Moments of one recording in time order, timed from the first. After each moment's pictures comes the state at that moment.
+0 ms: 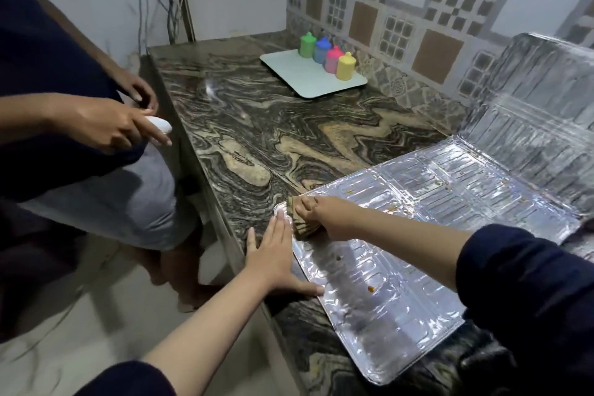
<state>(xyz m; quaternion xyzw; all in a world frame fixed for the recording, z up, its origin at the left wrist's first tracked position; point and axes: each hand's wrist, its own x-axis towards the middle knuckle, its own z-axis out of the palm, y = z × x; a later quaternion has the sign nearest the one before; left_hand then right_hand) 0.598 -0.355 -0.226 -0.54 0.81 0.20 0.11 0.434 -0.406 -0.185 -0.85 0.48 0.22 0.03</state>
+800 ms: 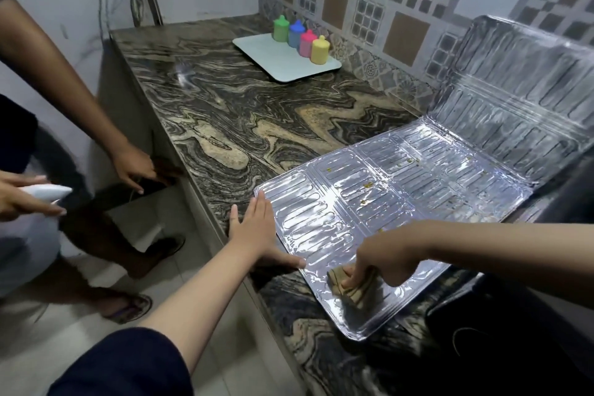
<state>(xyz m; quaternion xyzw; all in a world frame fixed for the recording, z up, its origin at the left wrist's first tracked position) 0.591 -0.356 -0.213 -0.54 0.81 0.18 0.17 0.393 -0.276 -0.120 -0.78 0.42 0.40 0.26</state>
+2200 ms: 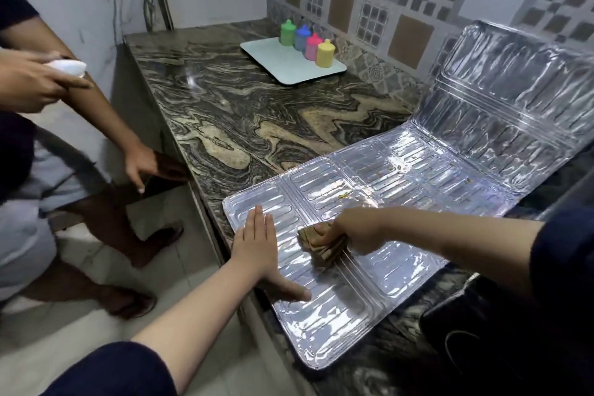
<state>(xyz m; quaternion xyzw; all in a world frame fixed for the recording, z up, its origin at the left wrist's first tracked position) 0.587 -0.319 -0.212 -0.53 0.80 0.17 0.21 0.388 -0.317 -0.148 -0.82 0.47 0.26 0.19</state>
